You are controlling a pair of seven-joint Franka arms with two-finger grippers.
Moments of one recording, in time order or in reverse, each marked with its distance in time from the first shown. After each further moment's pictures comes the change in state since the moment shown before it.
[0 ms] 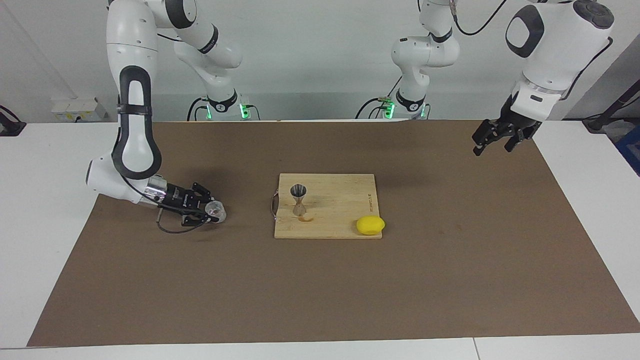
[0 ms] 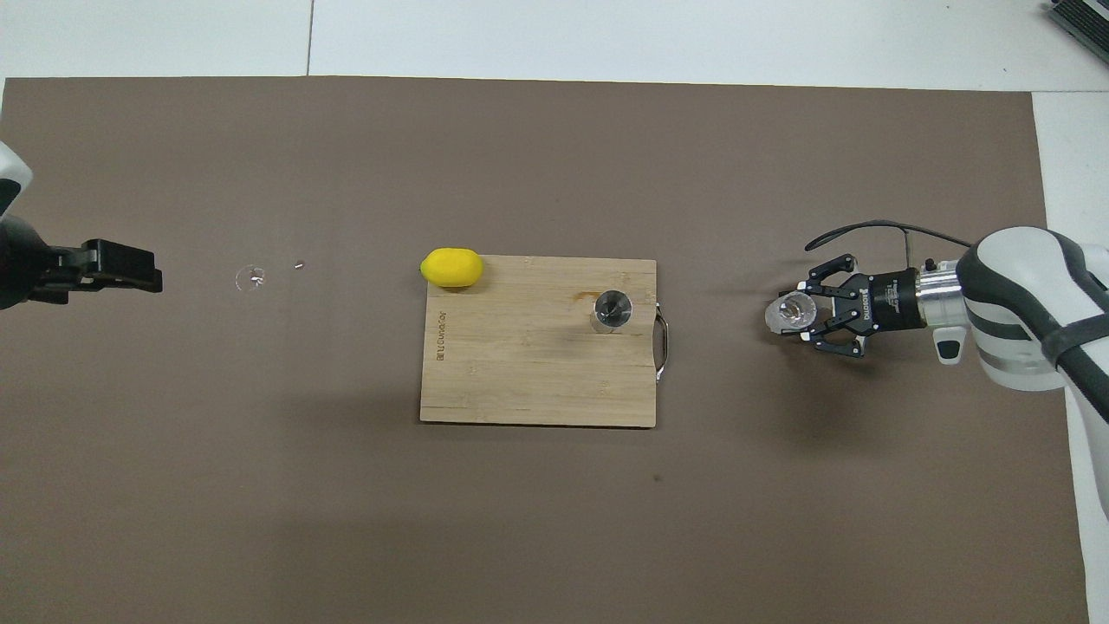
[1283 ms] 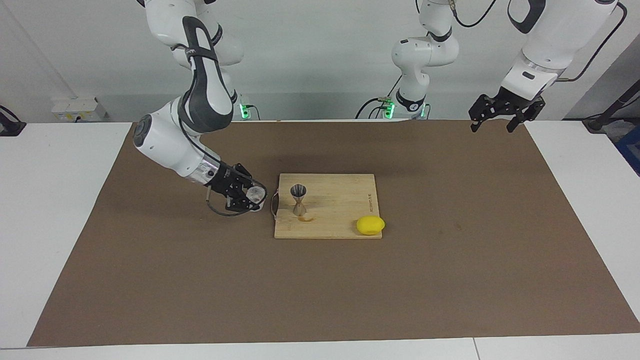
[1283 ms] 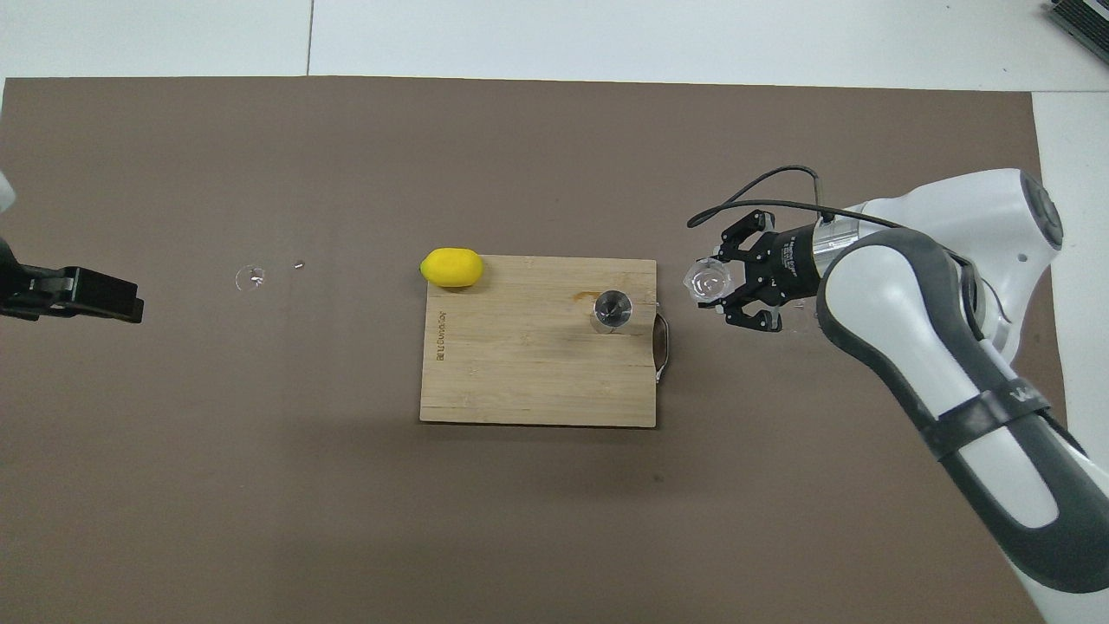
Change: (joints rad) left arm 0.120 -0.002 -0.133 0.086 0.014 -0.141 0.088; right arm 0.350 -0.184 0.001 0.081 -0.262 0.149 0.526
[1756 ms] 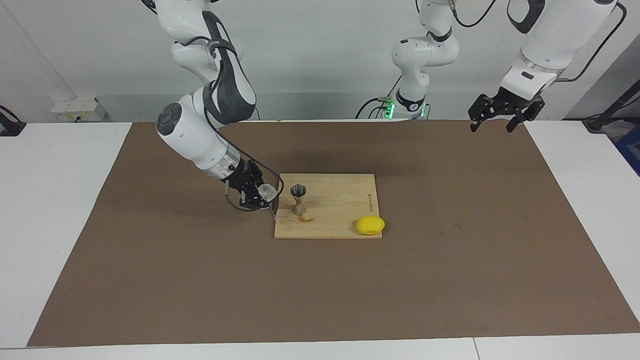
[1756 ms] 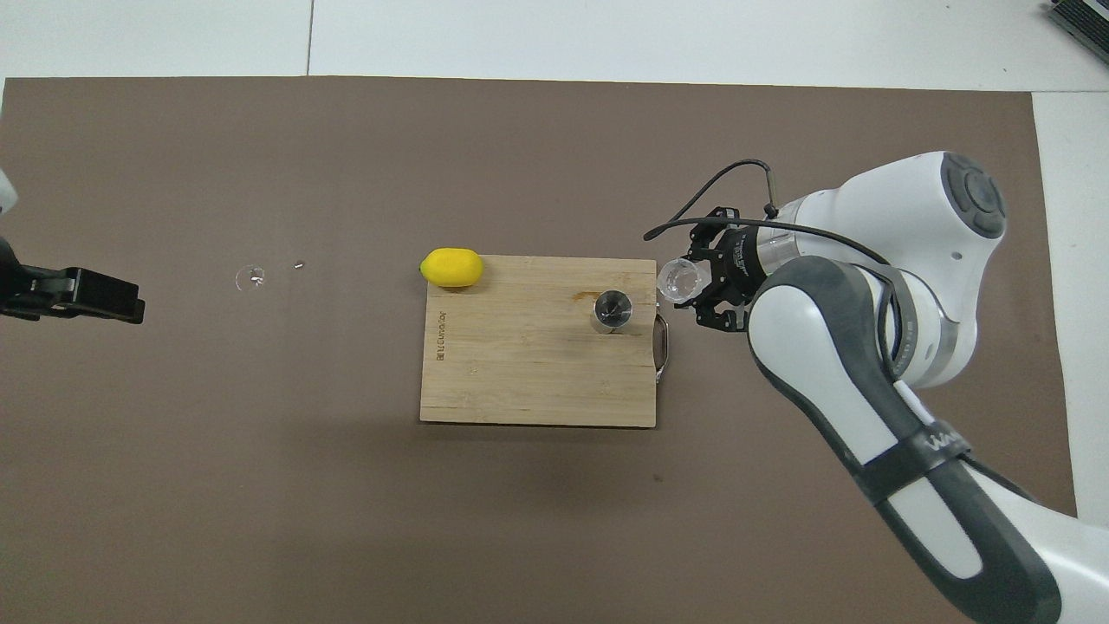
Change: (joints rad) left arm 0.000 0.000 -0.001 0.000 0.000 -0.001 0.002; right arm 0.102 0.001 0.000 0.061 -0.205 0.007 0.189
